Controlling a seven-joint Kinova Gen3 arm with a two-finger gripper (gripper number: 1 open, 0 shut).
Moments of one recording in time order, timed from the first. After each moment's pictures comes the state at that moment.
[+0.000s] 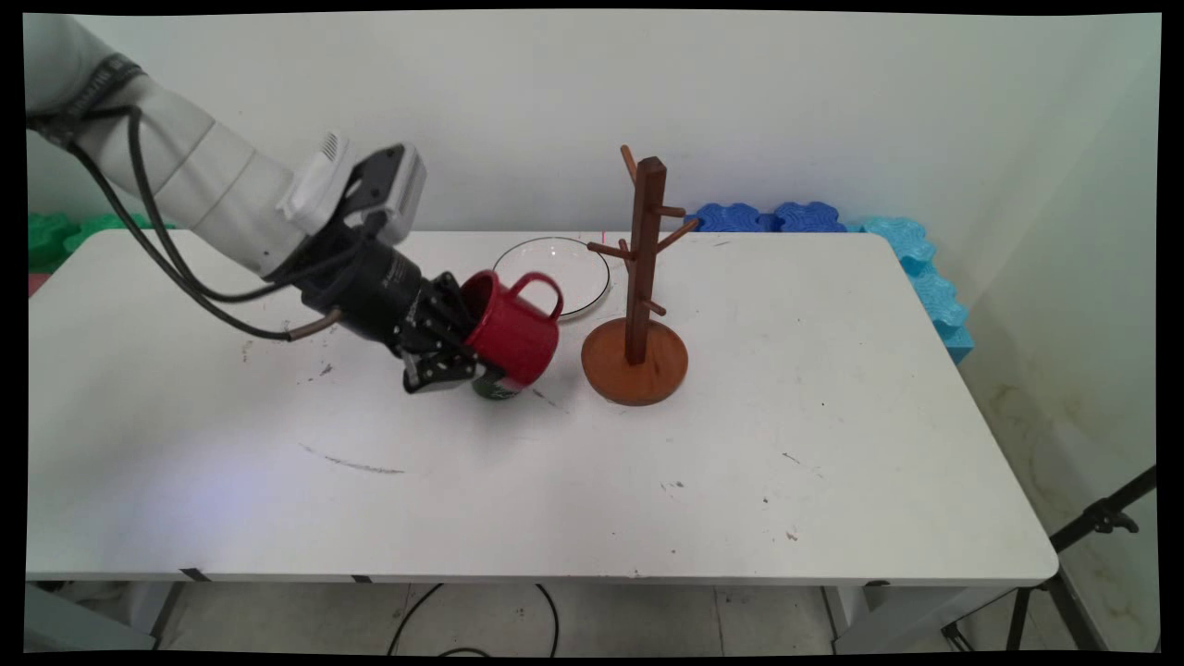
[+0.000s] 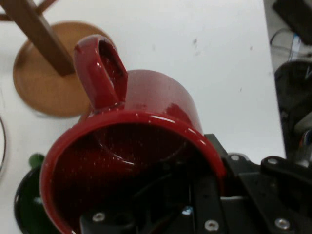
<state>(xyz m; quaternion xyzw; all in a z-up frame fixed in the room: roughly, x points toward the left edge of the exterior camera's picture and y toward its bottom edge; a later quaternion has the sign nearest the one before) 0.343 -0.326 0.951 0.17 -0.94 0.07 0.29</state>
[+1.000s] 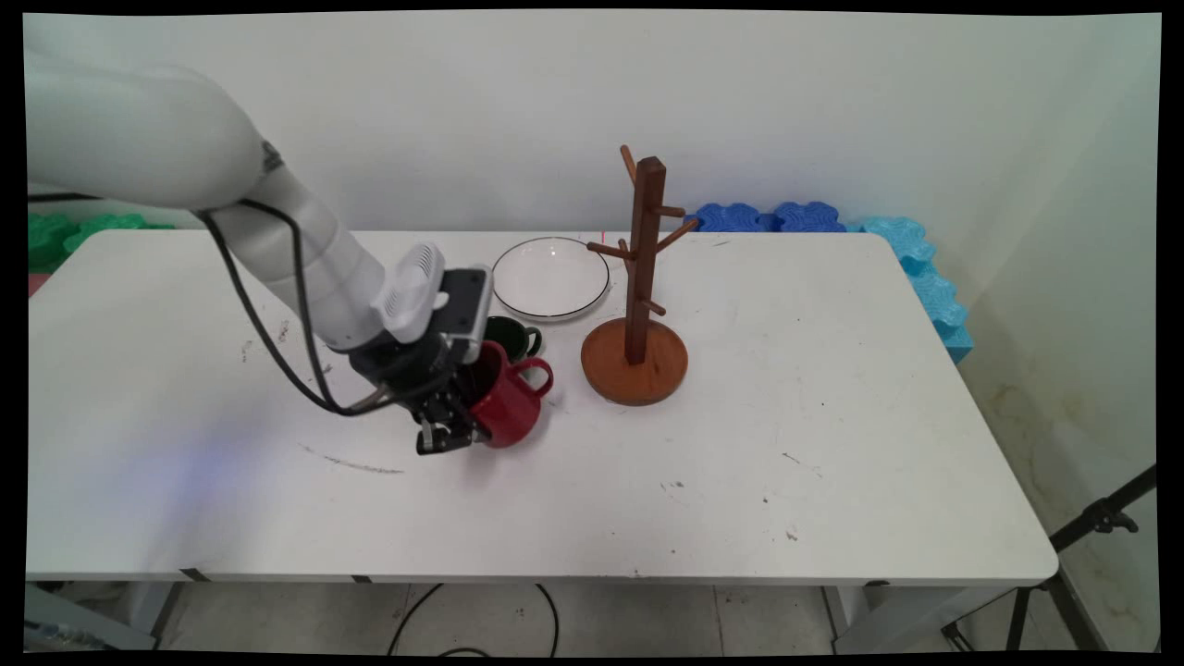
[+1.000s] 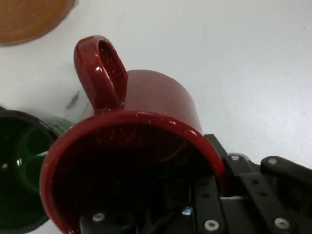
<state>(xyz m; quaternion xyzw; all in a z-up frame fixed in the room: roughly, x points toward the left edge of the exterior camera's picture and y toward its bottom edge) 0.297 -0.338 0.883 0.14 -0.98 0.06 0.14</state>
